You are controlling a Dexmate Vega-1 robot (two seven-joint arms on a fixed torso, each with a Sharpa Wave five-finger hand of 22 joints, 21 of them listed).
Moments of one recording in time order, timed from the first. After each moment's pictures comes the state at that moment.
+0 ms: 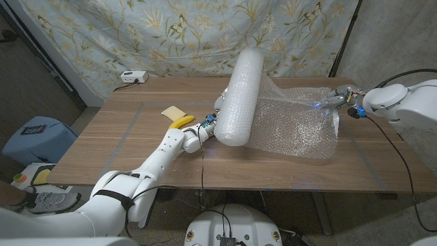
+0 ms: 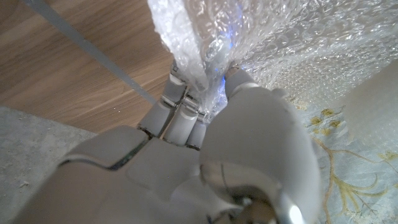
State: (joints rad) left arm 0.58 0.09 0.22 -0.87 -1.40 0.74 -0.61; left_hand 0.76 0.08 0.34 -0.15 0.21 0.12 -0.22 0.19 0.18 0.17 0.21 0.23 0.27 0.34 0.22 0.19 0.19 0.38 0.22 0.31 0.20; right arm -1.03 -1.32 -0.09 -2.18 0.70 -0.88 -0.21; right_hand 1.36 0.13 0.27 -0.16 0.18 0.78 0.06 0.34 0.39 0.77 -0.06 0.88 0.92 1.19 -0.22 0.53 0.89 0.86 -0.11 1.34 0.18
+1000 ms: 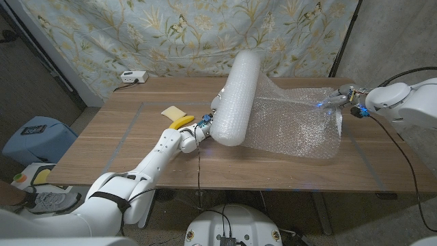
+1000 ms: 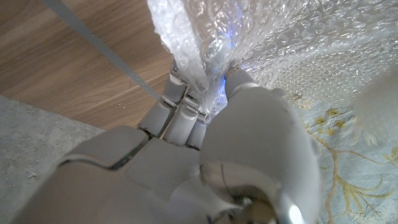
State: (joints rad) left arm 0.59 0.11 0.22 -0.90 -1.41 0.74 -0.61; left_hand 0.76 0.08 0.35 -0.15 0.21 0.12 -0.22 0.19 0.18 0.17 0.21 0.23 0.27 0.34 0.21 0.19 0.19 0.38 0.22 0.30 0.20; right arm -1.05 -1.34 -0.07 -2.18 0.71 -0.89 -0.21; right_hand 1.36 0.13 0.27 -0.16 0.18 0.78 0.05 0.34 0.40 0.77 -0.06 0.88 0.93 1.19 -0.22 0.53 0.89 0.86 -0.11 1.34 0.18
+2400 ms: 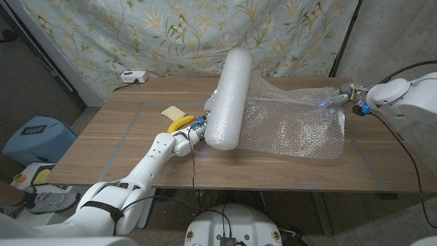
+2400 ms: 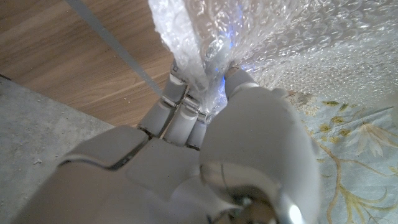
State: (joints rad) left arm 0.65 0.16 0.20 -0.96 -1.47 0.73 -0.59; left_hand 0.75 0.09 0.35 -0.15 0.21 0.11 -0.22 0.19 0.18 0.17 0.21 0.23 0.27 0.33 0.22 0.19 0.19 0.38 0.22 0.30 0.20; right arm -0.96 -1.36 -0.14 -2.20 0.68 -0.96 -0.18; right_hand 1.36 0.13 0.27 -0.16 0.18 0.78 0.05 0.32 0.41 0.77 -0.06 0.87 0.94 1.19 -0.22 0.52 0.89 0.86 -0.11 1.34 0.18
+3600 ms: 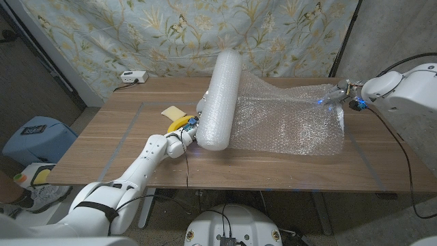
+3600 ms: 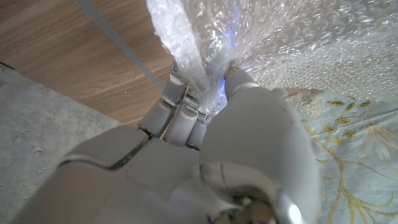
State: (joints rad) left arm 0.65 0.19 0.17 -0.93 -1.49 0.75 -0.61; left_hand 0.75 0.09 0.35 -0.15 0.21 0.11 -0.22 0.19 0.18 0.17 0.21 0.23 0.27 0.33 0.22 0.19 0.19 0.38 0.22 0.30 0.20; right arm -0.80 -1.31 -0.26 -2.22 0.64 -1.07 -0.16; right_hand 1.36 0.13 0.27 -0.16 0.18 0.79 0.05 0.31 0.41 0.77 -0.06 0.86 0.95 1.19 -0.22 0.52 0.90 0.86 -0.11 1.34 0.18
